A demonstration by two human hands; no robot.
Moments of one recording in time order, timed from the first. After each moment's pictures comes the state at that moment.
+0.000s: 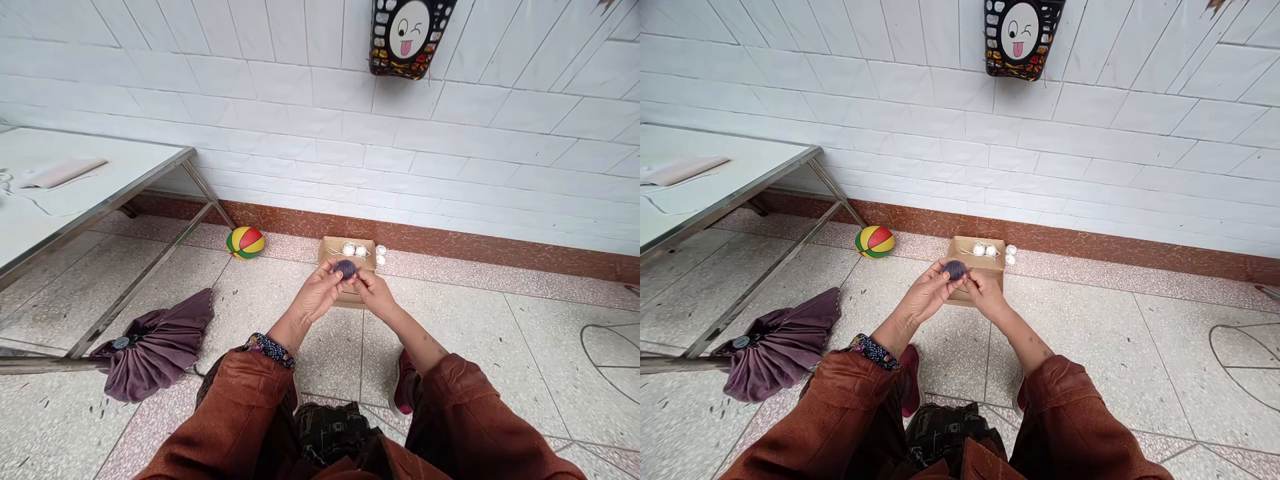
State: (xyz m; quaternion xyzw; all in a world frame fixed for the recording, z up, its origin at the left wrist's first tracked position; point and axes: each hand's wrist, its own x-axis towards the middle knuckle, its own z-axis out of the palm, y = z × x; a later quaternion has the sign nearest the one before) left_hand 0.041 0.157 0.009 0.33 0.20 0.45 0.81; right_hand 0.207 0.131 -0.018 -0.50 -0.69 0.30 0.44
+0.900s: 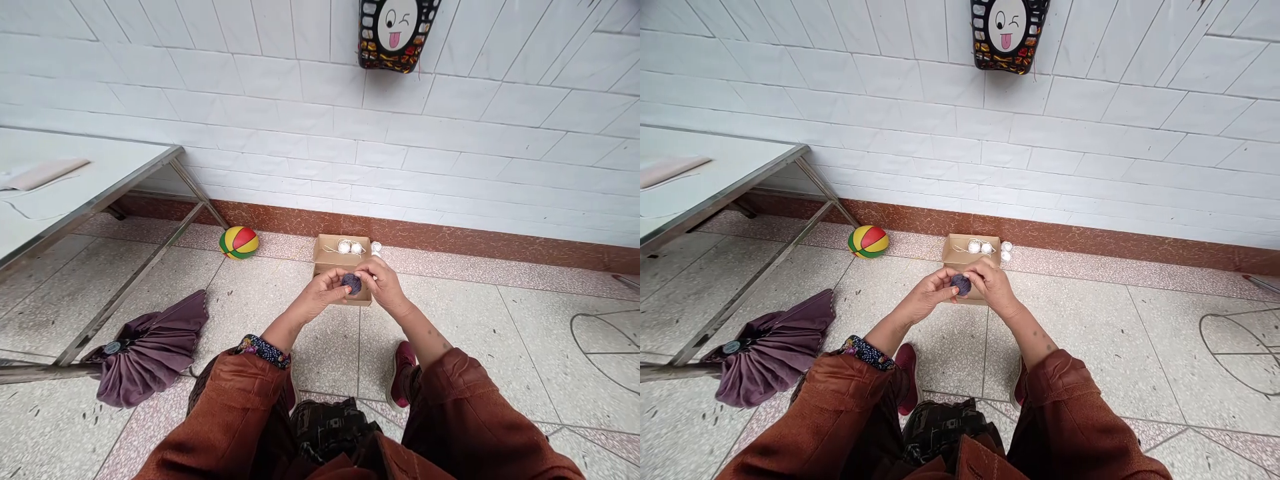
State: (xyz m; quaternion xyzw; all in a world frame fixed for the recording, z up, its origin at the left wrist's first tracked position) left_hand 0.041 0.152 0.005 0.55 0.29 0.30 0.72; right_hand 0.238 0.135 -0.003 -0.46 -0.73 0.16 0.48
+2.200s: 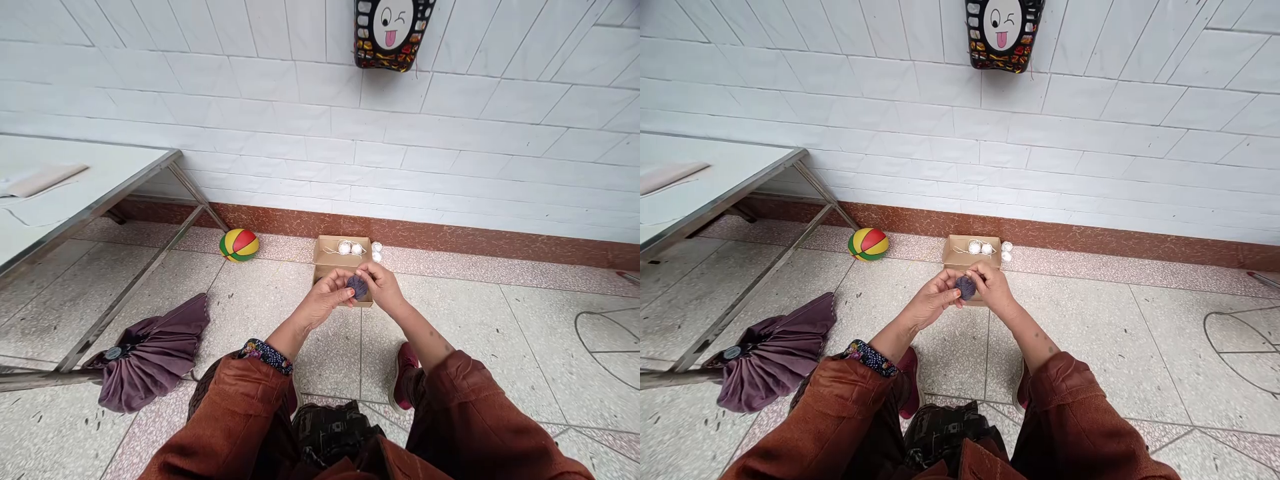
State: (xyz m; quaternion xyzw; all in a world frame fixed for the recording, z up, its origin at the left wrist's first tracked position) left_hand 0.052 0.147 -0.002 0.46 0.25 0.34 0.78; right_hand 0.234 0.135 -0.012 -0.52 -0.67 0.24 0.47
